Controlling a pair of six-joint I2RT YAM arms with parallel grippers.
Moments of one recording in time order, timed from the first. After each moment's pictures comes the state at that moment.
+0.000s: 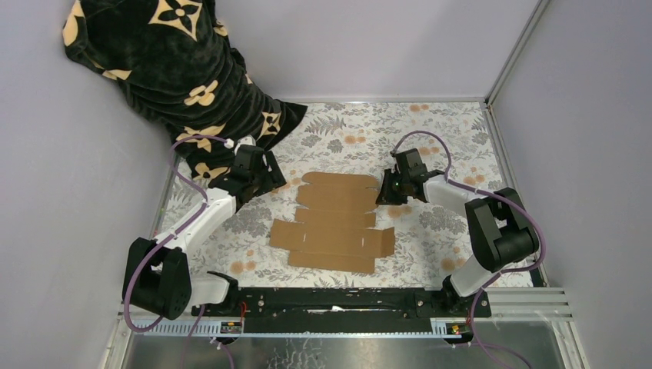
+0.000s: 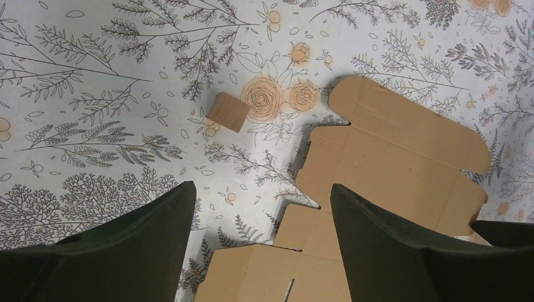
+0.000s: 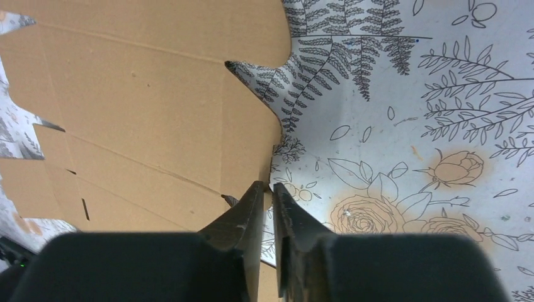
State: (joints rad) left arm -0.30 1.29 0.84 -0.35 -0.12 -0.63; right arm 0.37 1.62 0.85 -0.24 -0.23 0.49
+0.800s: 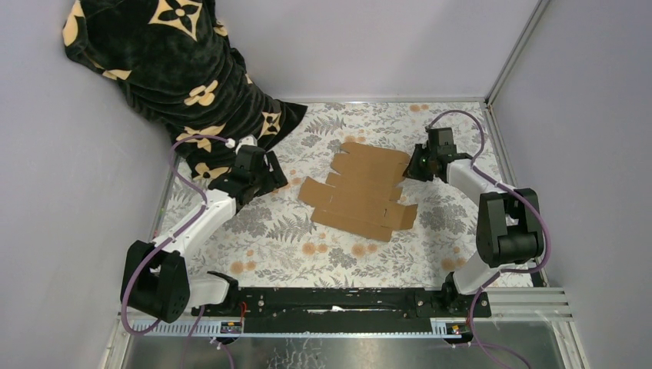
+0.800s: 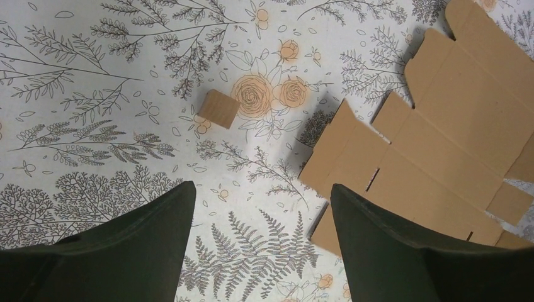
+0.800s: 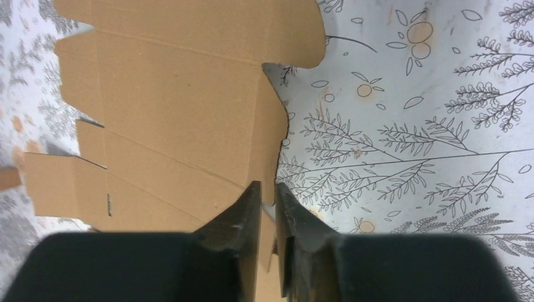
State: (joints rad) left arm -0.32 1.27 0.84 -0.35 -0.12 -0.64; right arm 0.14 1.63 0.99 -0.28 -0.17 0.44
